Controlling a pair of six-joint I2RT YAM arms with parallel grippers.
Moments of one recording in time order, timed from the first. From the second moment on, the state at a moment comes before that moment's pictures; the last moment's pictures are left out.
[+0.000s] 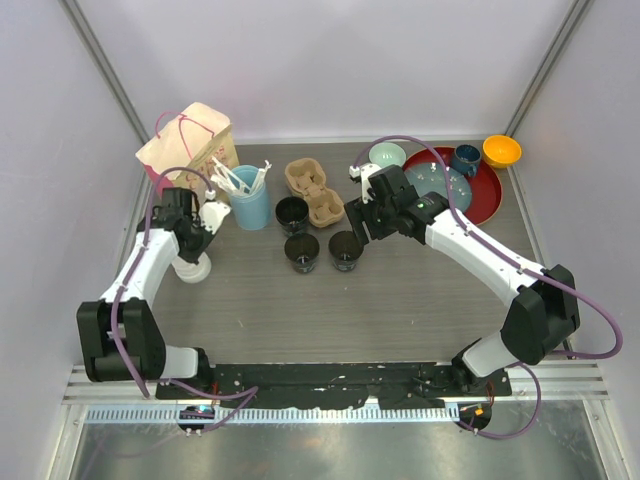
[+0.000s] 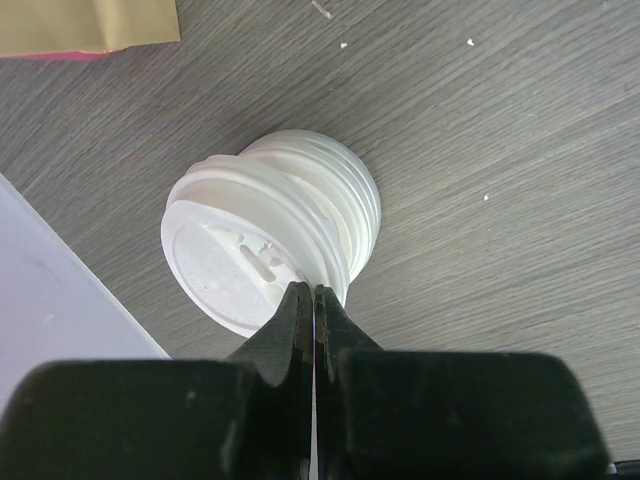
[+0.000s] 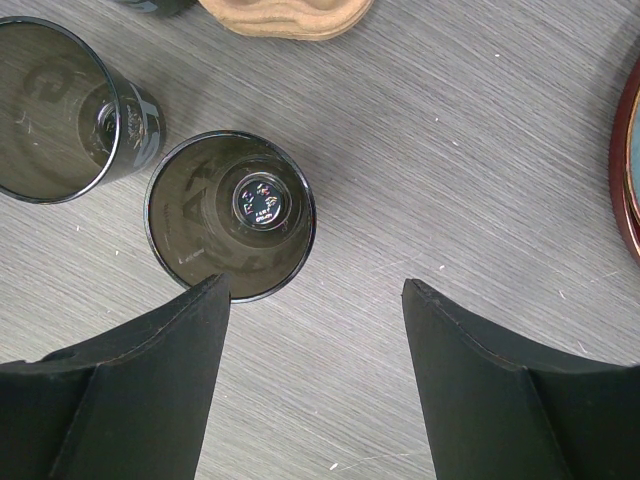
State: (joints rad) left arm 0.04 1.37 0.98 -0.73 0.02 0.64; right arm 0.59 1.49 1.27 -0.63 0.03 0.05
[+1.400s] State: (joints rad) left arm -0.78 1.59 1.51 -1.06 -0.05 0.58; right arm 0.49 1.43 1.25 -0.60 -0.06 0.14
